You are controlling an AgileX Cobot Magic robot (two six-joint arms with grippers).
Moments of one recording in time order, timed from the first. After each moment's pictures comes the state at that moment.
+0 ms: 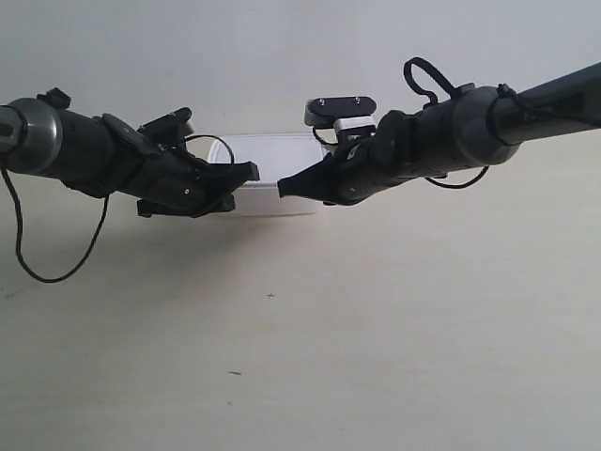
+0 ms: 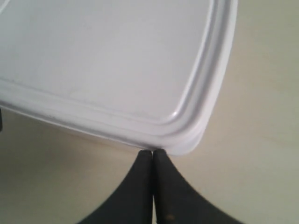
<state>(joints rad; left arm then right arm) -0.23 2.20 -1.39 -1.02 0.20 0.52 0.46 2.20 -1.42 0.29 0.12 -0.11</state>
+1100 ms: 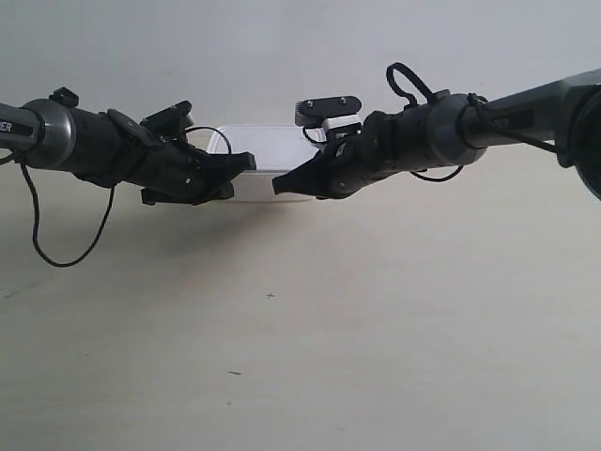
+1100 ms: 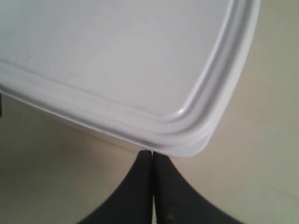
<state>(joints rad) -0.19 2.31 -1.54 -1.02 0.23 0.54 0.44 2.33 -1.61 0.26 0.17 -0.13</state>
